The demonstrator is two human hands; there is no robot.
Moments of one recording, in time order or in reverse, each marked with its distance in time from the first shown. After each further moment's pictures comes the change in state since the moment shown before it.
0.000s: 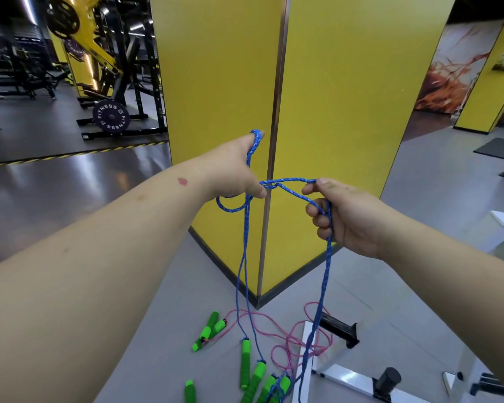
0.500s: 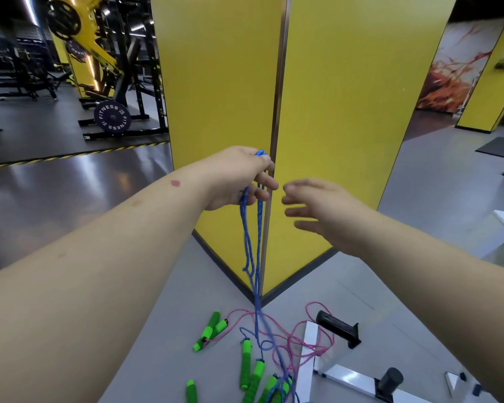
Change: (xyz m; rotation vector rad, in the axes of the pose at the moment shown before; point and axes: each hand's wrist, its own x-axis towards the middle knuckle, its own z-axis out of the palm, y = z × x) left_hand -0.006 0.007 0.014 -0.521 -0.053 -0.135; right_hand 0.003 -0.005 0.035 -0.309 0.093 -0.046
